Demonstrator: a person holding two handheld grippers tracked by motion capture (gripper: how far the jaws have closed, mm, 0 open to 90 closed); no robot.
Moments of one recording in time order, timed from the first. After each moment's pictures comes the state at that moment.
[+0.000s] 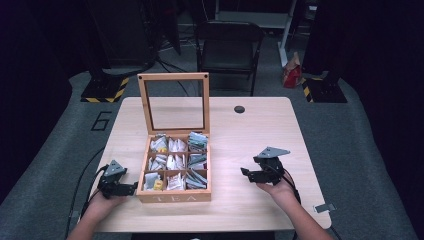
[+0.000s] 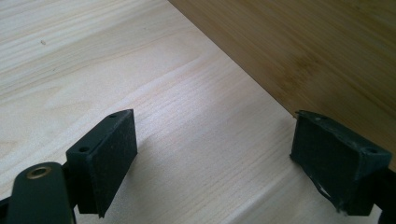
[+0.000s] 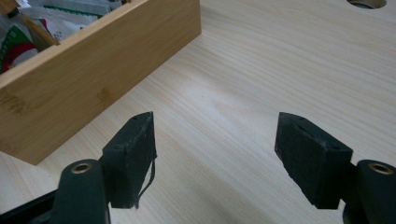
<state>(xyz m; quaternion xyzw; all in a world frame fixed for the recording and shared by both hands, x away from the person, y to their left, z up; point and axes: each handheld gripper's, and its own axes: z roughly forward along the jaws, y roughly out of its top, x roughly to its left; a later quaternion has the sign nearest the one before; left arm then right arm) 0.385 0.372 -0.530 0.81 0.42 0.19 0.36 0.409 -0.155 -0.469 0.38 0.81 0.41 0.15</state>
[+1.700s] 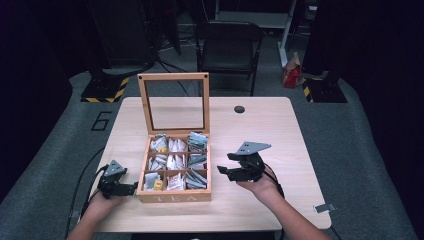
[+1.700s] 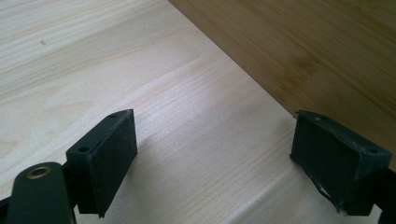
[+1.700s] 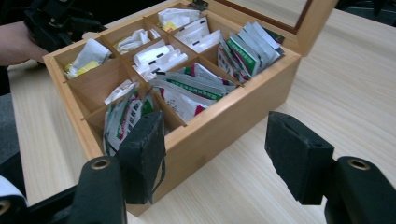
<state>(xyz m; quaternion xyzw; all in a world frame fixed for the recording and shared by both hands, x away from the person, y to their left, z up) 0.385 0.372 -0.530 0.81 0.42 0.19 0.36 0.397 -0.088 -0.423 0.29 0.83 0.47 0.11</state>
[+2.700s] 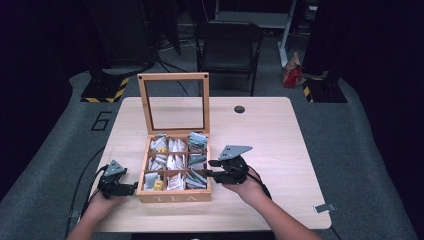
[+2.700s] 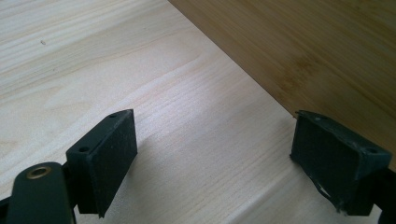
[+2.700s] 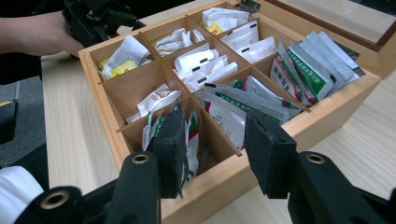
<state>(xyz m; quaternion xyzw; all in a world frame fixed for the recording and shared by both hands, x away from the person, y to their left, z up) 0.385 0.372 -0.530 0.81 0.42 0.19 0.36 0.395 -0.046 -0.431 0.24 0.85 0.47 0.08</state>
